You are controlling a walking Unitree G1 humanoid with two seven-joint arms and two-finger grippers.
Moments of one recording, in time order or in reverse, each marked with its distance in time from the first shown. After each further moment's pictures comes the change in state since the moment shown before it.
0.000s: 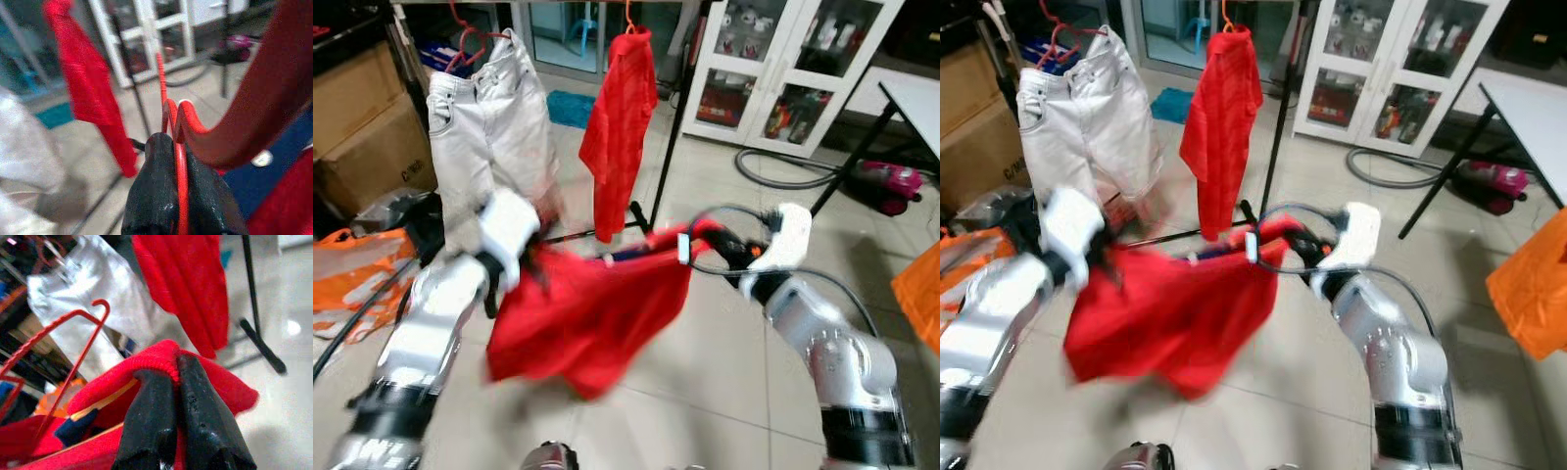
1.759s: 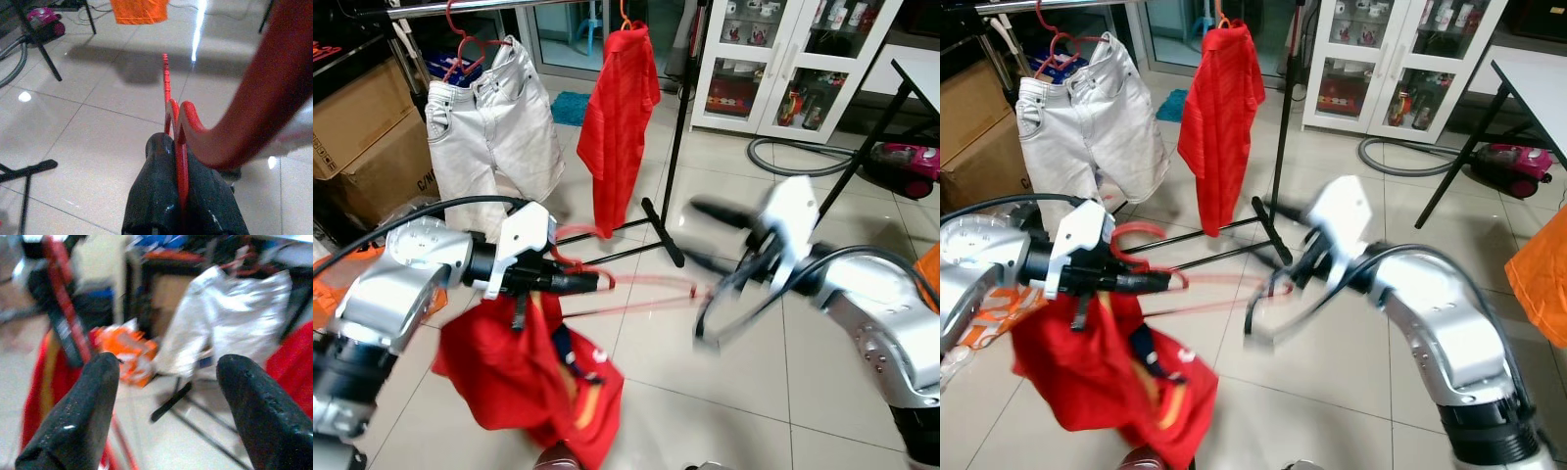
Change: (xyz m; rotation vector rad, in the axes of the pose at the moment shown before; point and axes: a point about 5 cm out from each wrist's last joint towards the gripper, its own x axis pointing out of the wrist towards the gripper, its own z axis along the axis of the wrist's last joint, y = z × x) left arm -0.014 -0.003 0.050 0.158 0.070 -0.832; right arm -0.032 0.052 0.042 -0.812 0.061 0.763
